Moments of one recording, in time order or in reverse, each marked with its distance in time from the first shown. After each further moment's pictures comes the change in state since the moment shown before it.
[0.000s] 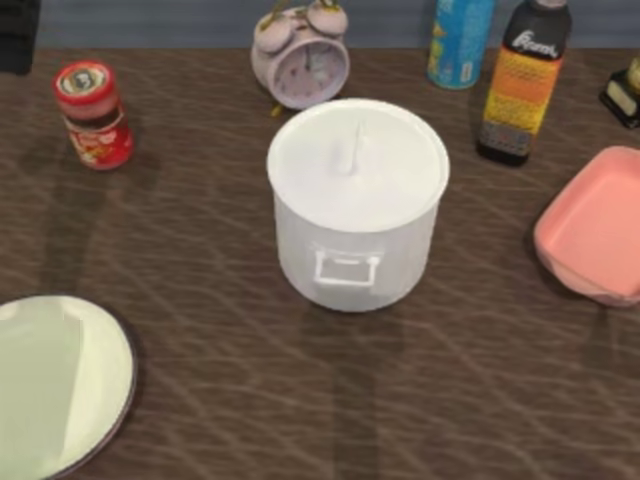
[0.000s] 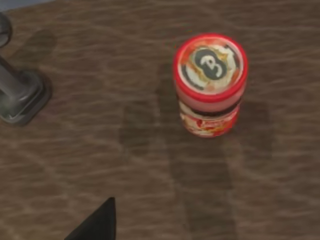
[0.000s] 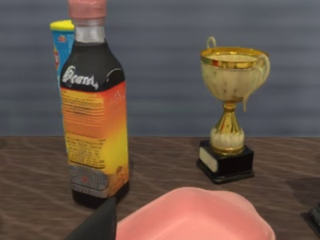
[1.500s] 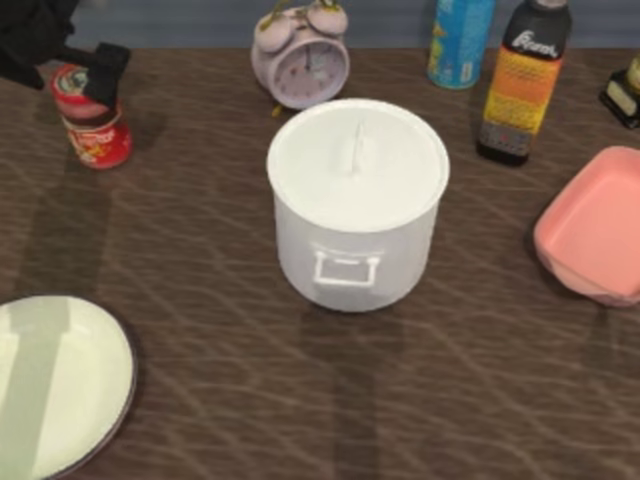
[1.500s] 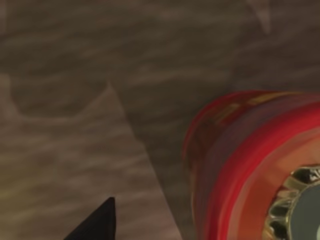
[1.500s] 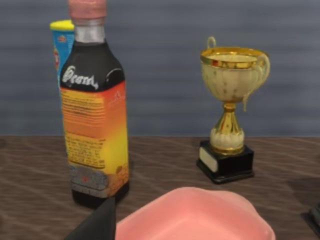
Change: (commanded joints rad) left arm -0.004 1.097 1.080 -0.455 0.060 0.142; right arm 0.000 0.000 0.000 0.000 0.000 0.000
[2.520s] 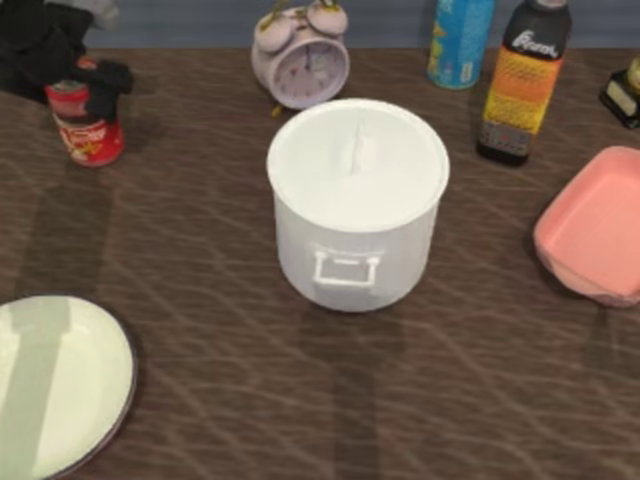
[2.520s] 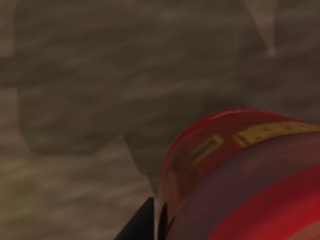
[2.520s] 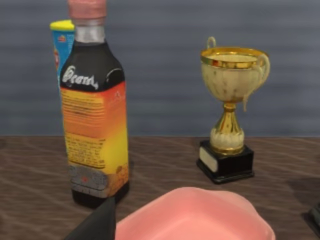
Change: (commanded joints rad) left arm -0.005 0.036 -0.037 0.074 -0.001 -0.005; right arm 0.000 0.000 0.000 0.000 0.000 0.000
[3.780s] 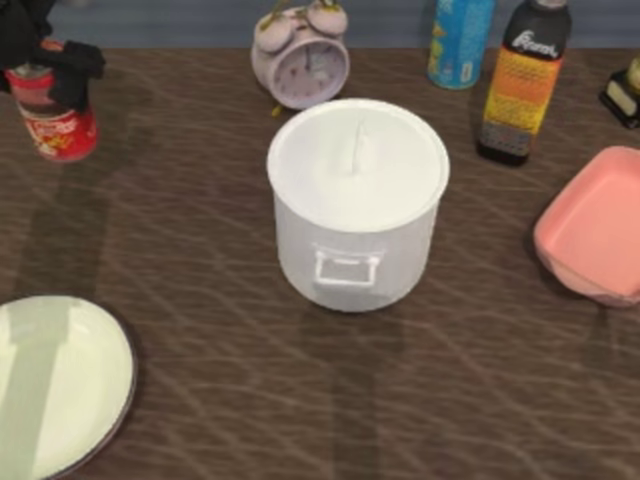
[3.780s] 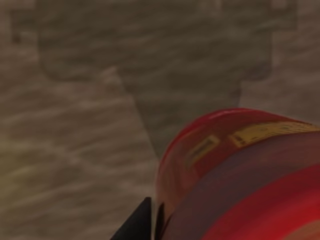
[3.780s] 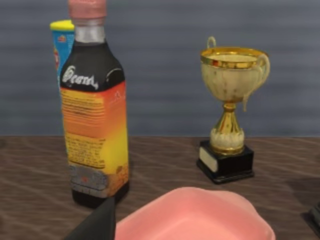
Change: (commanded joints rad) left arm 0.022 -0.352 -0.371 0.018 -0.002 0.002; right arm 0.000 0.000 0.000 0.000 0.000 0.000
